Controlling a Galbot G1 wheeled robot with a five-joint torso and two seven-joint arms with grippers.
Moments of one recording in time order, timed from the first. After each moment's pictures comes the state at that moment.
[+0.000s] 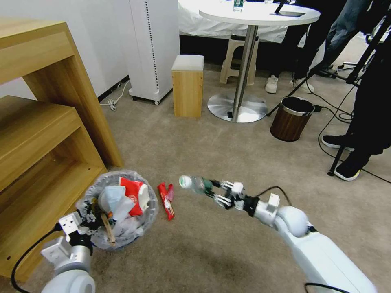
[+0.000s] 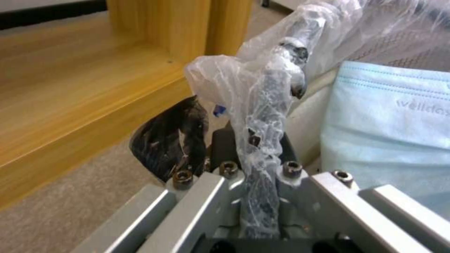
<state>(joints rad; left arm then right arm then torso) 1.63 -1.52 -0.73 -2.19 -0.38 0.31 -0.24 -0.88 1.14 0.04 1.59 0.61 0.18 -0.77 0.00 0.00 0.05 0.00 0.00</state>
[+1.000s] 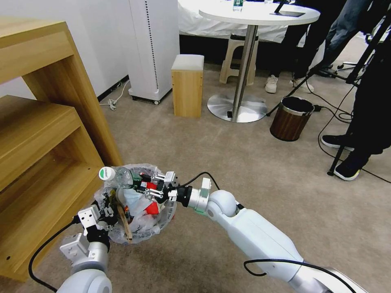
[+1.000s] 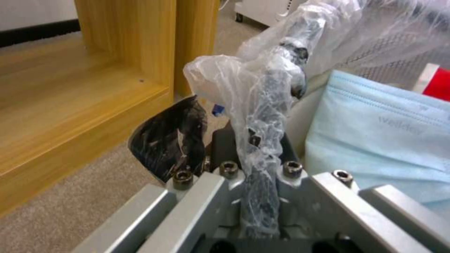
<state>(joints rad) 1.65 -1.54 -0.65 -2.28 -0.32 0.32 -0.24 -0.64 1.28 -0.30 1.46 0.64 0.14 -0.67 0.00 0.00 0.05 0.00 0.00</state>
